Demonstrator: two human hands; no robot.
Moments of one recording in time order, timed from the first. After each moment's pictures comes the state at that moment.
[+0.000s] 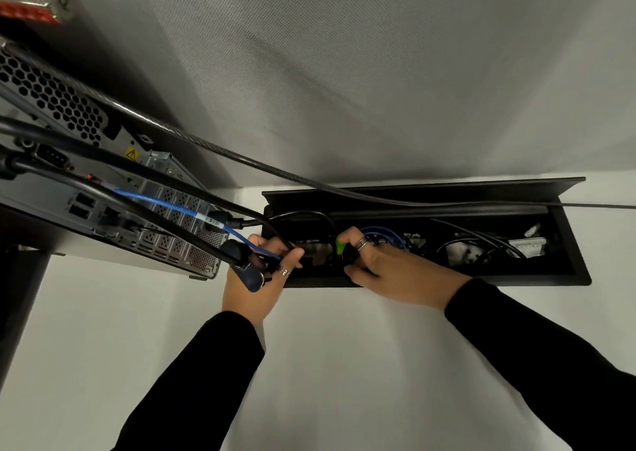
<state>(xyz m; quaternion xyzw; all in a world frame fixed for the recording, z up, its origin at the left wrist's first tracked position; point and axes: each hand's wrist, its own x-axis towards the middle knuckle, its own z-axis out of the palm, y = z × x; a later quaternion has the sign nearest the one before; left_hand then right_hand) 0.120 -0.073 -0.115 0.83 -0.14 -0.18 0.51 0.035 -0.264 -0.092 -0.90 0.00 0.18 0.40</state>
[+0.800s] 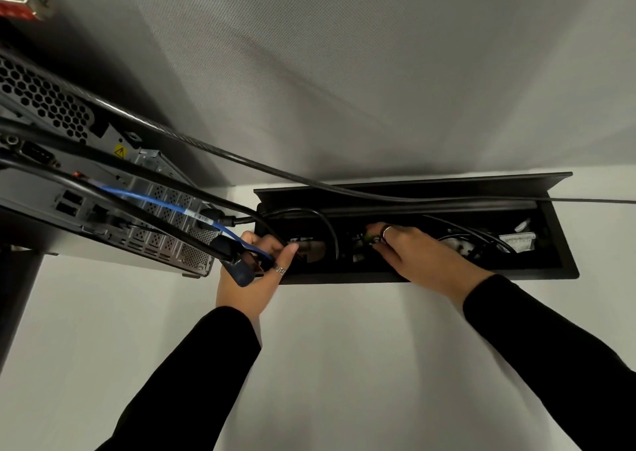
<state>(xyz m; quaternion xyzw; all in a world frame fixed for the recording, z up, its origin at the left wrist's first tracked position) 0.119 -0.073 -0.126 0.84 -0.12 -0.13 0.50 0.021 -0.297 -0.112 -0.94 0.08 0.08 0.31</state>
